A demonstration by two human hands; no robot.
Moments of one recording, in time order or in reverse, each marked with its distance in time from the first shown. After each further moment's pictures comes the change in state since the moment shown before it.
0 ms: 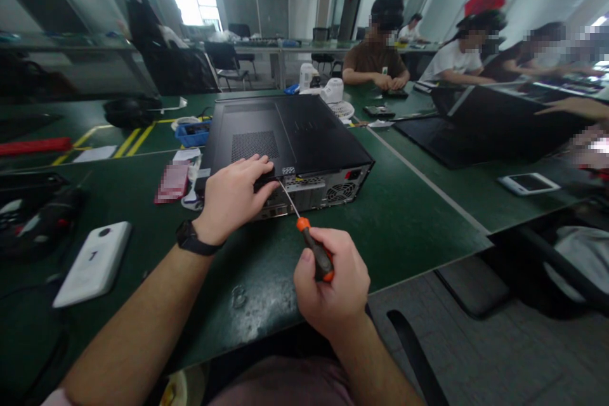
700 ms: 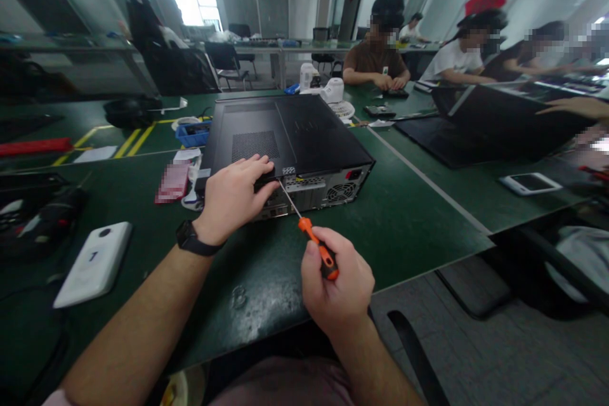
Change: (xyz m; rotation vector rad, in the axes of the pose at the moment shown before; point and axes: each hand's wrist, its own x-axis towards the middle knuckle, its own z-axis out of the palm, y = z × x) left_hand 0.000 0.000 0.000 0.000 0.014 0.014; right_hand -0.004 0.001 0.003 -0.042 0.043 0.051
